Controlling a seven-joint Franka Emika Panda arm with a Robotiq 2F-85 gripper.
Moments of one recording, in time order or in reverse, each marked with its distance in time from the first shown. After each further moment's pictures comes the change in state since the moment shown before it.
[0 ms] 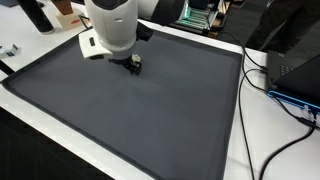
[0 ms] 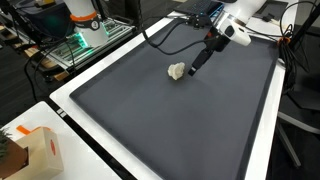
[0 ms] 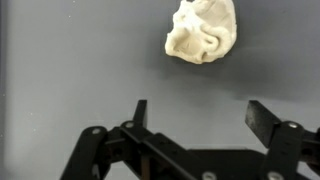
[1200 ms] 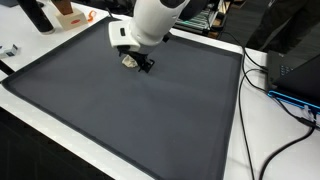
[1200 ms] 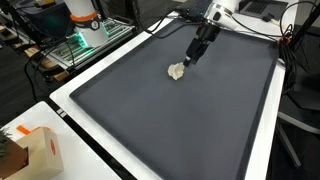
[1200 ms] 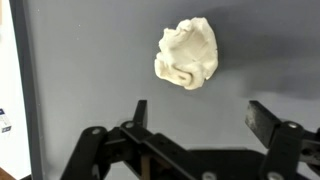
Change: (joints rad) arm 0.092 -0.133 0.000 -0.251 -0.178 0.130 0.291
